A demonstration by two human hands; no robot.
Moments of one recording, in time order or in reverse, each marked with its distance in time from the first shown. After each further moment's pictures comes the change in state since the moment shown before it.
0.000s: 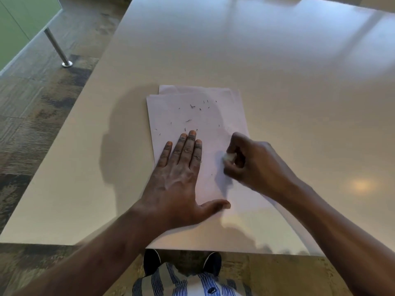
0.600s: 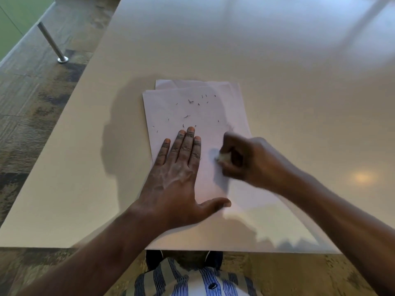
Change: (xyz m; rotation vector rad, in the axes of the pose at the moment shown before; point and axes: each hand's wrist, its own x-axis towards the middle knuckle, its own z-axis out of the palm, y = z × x) left_hand 0.001 0.001 -0.003 0.013 -0.027 -0.004; right_hand 0.008 0.011 -0.001 0.041 -0.108 -0.160
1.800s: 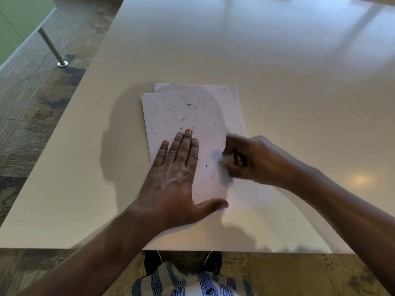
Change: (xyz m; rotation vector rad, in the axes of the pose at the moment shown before) left_hand 0.001 0.000 0.001 0.002 0.004 -0.009; right_hand 0.001 0.020 -0.015 -0.077 -0.077 -0.075
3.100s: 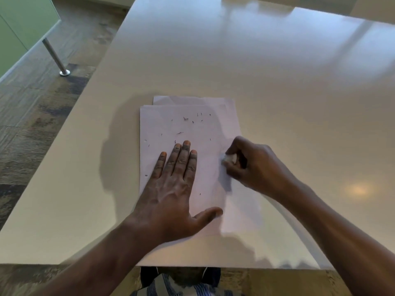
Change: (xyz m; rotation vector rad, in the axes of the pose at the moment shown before) left_hand 0.001 -0.001 0.001 0.021 -0.015 0.016; right_hand 0.002 -0.010 0.002 -0.043 0.178 0.282
